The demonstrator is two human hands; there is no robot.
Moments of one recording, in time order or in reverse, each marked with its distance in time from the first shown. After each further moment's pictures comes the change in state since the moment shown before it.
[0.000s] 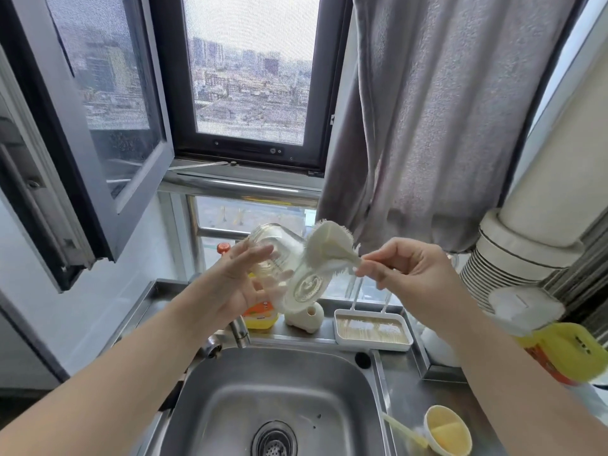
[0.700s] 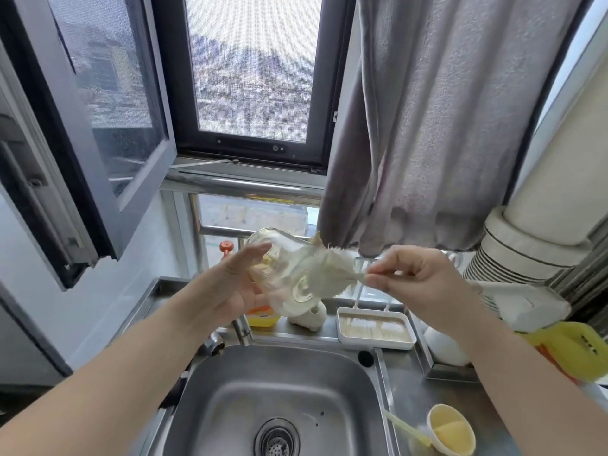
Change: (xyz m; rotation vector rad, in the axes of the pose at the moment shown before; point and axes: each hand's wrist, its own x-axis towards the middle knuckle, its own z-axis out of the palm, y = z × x) left_hand -0.003 0.002 0.000 0.017 -0.045 -0.100; right_hand 0.000 0.006 -0.004 -0.123 -0.060 -0.044
